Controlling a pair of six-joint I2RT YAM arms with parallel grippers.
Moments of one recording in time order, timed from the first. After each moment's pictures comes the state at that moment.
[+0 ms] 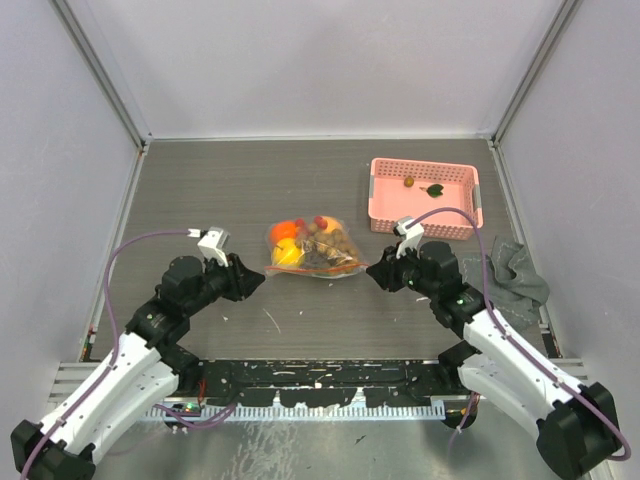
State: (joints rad) left arm -0.52 0.61 0.44 -0.21 0.19 -0.43; right arm 0.47 0.82 0.43 -0.05 -0.26 0.24
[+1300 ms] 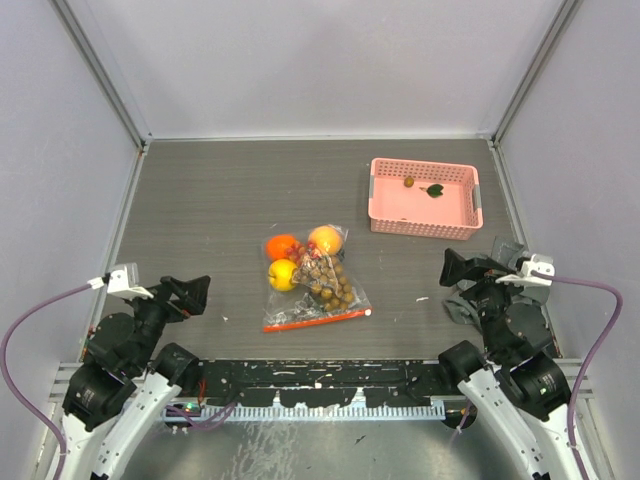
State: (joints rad) left arm -0.52 0.01 0.63 -0.78 -0.34 -0.56; right arm 0.47 0.10 0.65 -0.57 0.53 0.35
